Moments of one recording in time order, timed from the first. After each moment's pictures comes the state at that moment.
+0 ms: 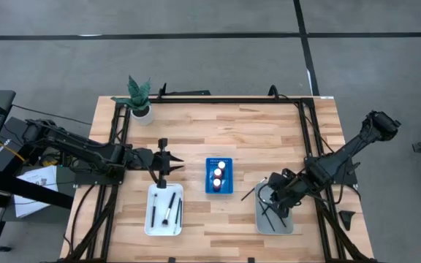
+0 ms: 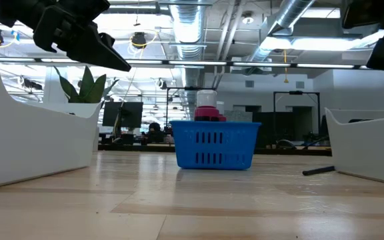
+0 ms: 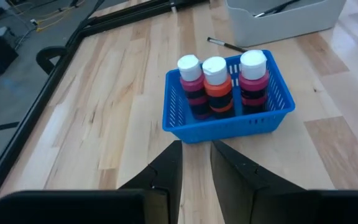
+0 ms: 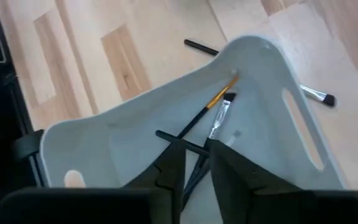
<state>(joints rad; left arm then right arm) -0.20 1.00 0.49 0.02 -0.35 0.15 0.63 1.20 0.80 -0.72 0.18 1.03</state>
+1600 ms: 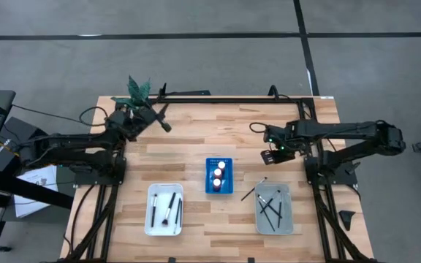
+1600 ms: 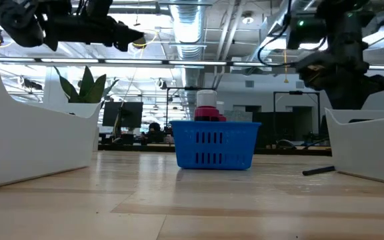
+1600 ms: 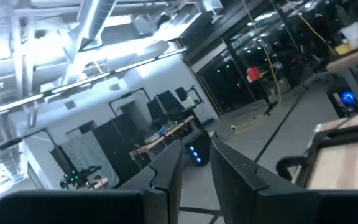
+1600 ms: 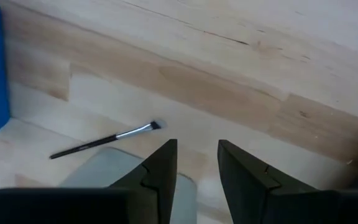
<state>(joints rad) 0.42 1.00 0.37 0.96 -0.28 0.64 -0.21 1.20 0.80 -1.04 -0.16 1.04</state>
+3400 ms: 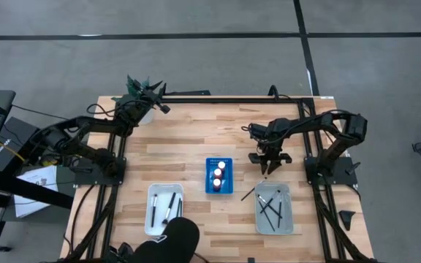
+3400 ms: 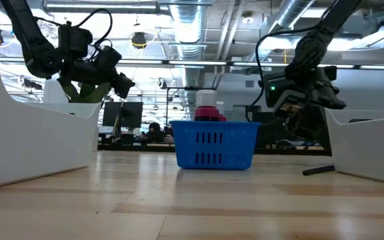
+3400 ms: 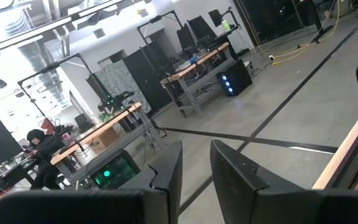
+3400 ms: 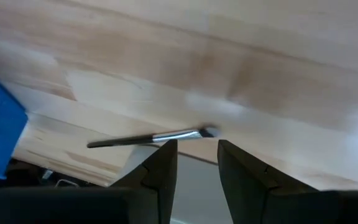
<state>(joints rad) 0.87 1.41 0.37 1.15 -0.12 0.54 -0.39 1.64 0.75 -0.78 -0.65 0.94</state>
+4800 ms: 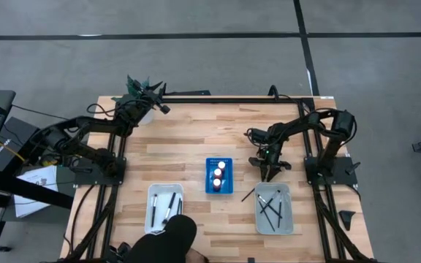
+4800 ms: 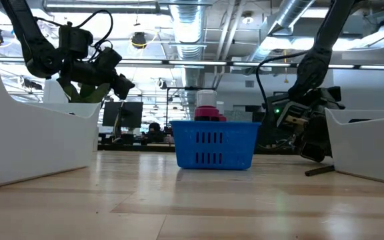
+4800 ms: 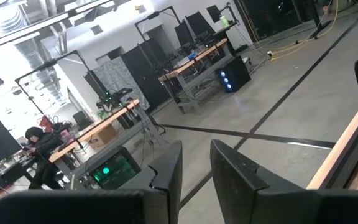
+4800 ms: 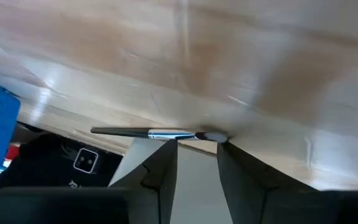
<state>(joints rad) 0.88 1.41 0.37 1.13 -0.12 0.54 -0.42 1.78 0.67 -0.62 -0.86 0.93</state>
